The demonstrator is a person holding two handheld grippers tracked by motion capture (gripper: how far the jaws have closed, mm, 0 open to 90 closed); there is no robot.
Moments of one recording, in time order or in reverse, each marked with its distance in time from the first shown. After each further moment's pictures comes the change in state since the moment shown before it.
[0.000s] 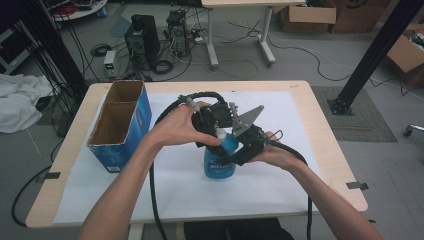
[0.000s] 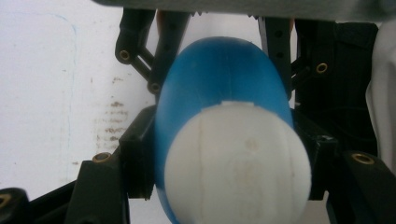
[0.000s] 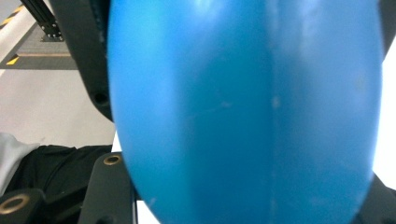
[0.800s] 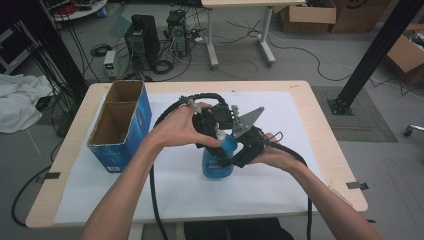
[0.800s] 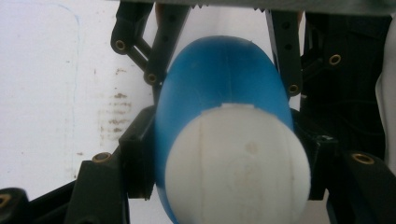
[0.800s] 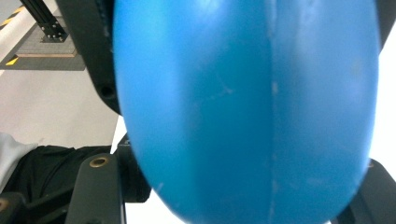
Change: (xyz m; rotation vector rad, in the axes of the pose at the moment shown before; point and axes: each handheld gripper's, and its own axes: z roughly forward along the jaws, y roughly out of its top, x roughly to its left) left arm -0.004 0.001 0.001 0.032 0.023 -0.005; right arm 0.001 -0.003 0.002 -0.009 0.000 -0.005
